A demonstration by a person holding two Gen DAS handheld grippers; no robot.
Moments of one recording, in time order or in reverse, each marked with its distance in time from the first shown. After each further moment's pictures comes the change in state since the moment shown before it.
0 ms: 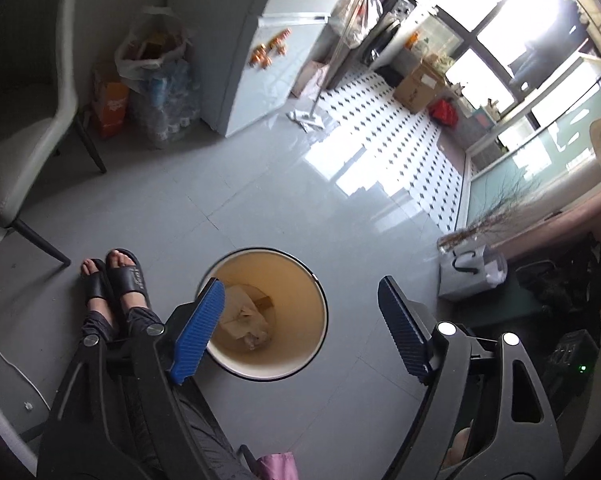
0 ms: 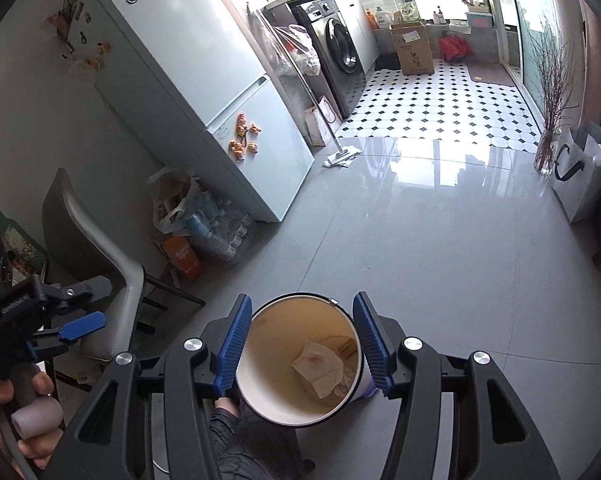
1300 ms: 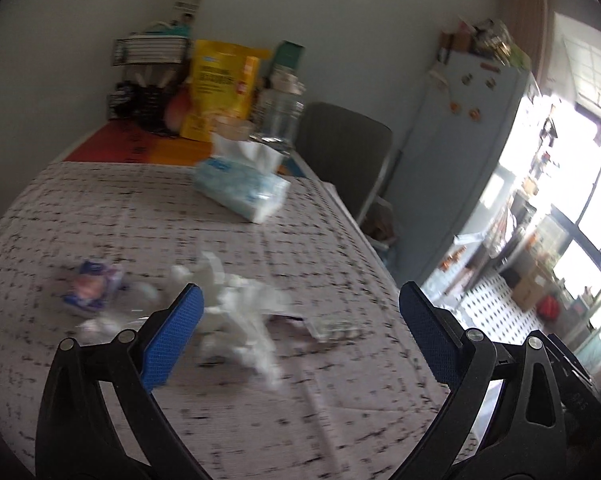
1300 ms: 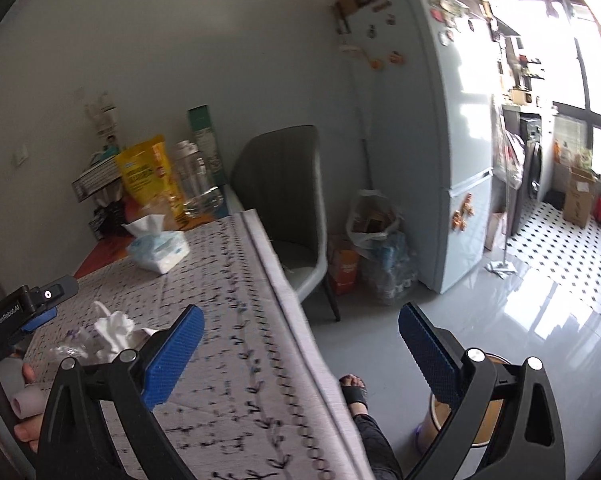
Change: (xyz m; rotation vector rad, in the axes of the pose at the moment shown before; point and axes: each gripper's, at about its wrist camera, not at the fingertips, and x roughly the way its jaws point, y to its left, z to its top) left arm -0.379 0.276 -0.195 -0.320 -0.708 0.451; right arm -0.160 0.354 -0.160 -0.589 -0.171 0.401
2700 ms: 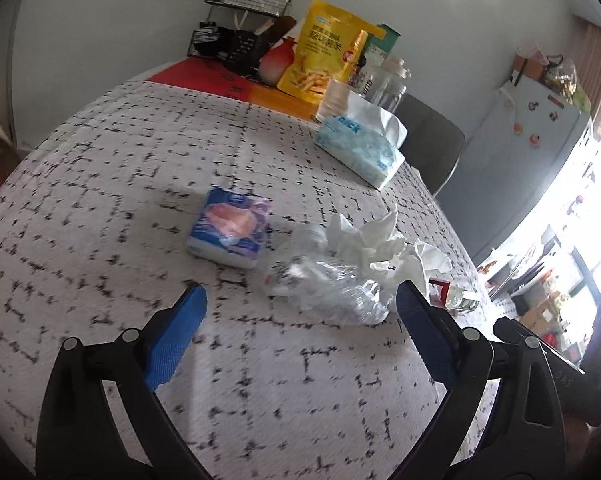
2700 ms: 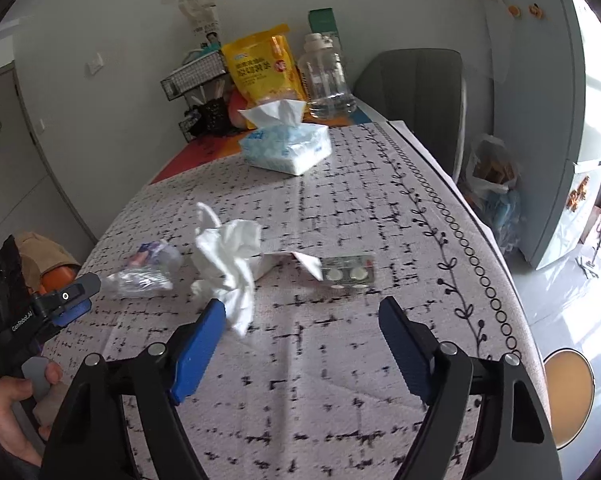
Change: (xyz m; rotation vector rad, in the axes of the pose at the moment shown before) left arm 0.010 0.137 -0.036 -0.185 0.114 0.083; right arm 0.089 0.135 -0.048 -0.157 0.310 0.288
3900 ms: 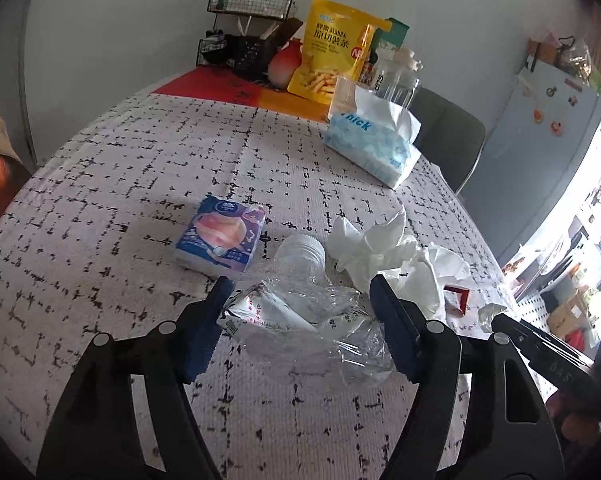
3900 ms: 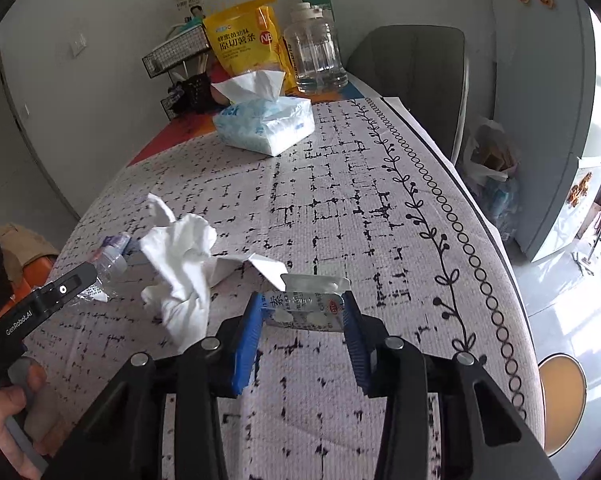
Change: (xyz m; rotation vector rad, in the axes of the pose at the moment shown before) left arm 0.009 -0.020 0.003 0.034 -0.026 0.109; right arm 0.038 -0.012 0.014 -0.021 0.081 -0.012
